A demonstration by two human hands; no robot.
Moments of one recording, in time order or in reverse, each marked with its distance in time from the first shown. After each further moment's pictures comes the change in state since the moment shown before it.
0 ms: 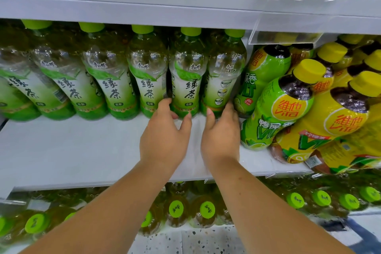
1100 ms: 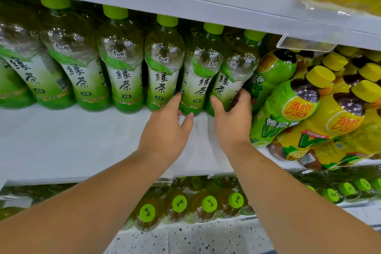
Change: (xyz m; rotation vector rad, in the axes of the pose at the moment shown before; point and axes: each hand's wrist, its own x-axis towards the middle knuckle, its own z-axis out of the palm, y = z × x) left_hand 0.011 -0.022 -0.017 -0.108 -0.142 0.162; right_hand 0.015 -0.022 -0.012 0.245 0.054 0.045
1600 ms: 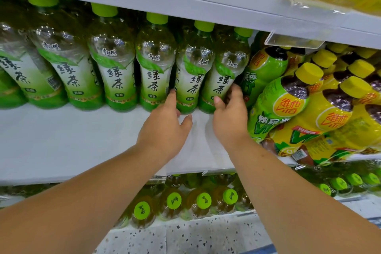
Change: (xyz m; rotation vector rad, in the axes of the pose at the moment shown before) left_hand 0.002 0.010 0.003 0.070 -0.096 -0.038; right_hand 0.014 0.006 -0.010 -0.002 -0.127 0.040
